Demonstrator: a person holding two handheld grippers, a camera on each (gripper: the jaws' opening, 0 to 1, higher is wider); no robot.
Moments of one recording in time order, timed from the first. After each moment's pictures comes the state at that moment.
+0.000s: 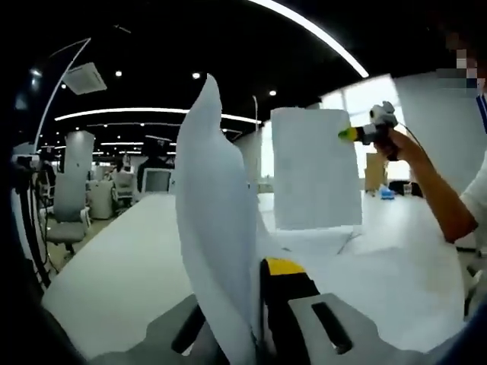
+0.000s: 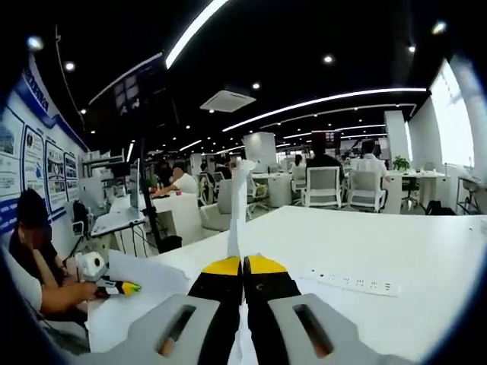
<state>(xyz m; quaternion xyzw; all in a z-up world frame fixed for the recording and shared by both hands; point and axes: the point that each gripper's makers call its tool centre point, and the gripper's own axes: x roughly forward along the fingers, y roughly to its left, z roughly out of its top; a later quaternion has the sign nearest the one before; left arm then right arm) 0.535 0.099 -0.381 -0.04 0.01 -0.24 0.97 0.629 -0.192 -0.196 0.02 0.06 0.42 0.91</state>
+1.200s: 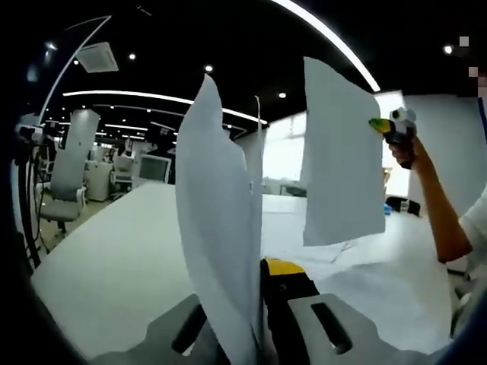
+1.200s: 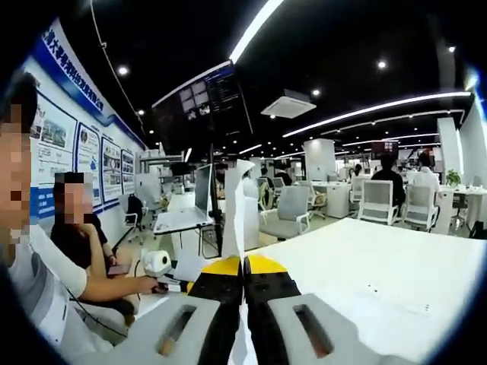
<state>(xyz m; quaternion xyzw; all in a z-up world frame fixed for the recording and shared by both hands) 0.534 0.096 -0.382 -0.08 0.02 -0.24 0.97 0.550 -0.144 -0.180 0.01 0.05 0.57 0.82</state>
